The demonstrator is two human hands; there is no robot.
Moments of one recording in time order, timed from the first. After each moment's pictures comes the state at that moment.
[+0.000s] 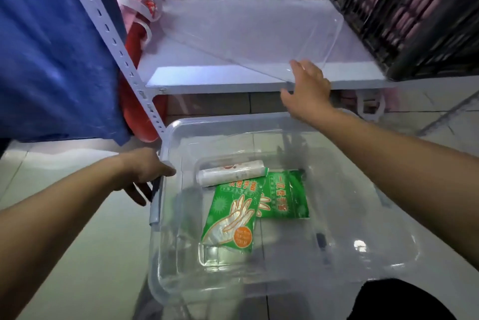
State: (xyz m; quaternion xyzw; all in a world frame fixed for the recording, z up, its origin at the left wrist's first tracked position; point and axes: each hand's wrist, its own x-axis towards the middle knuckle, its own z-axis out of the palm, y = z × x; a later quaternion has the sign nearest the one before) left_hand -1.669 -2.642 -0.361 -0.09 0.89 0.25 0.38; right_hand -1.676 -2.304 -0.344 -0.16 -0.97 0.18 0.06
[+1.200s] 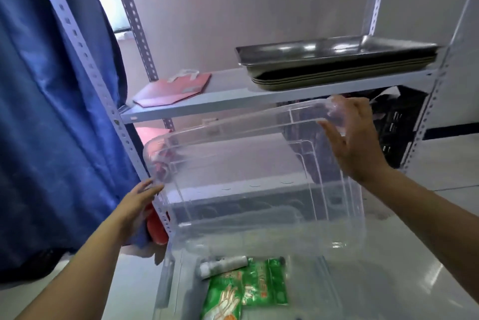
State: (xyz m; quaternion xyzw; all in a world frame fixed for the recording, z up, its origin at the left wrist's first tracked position) left_hand -1.609 -2.589 -0.150 -0.06 0.73 0.67 0.11; right_hand -1.474 -2.172 -0.069 0.03 -0.84 0.28 0.46
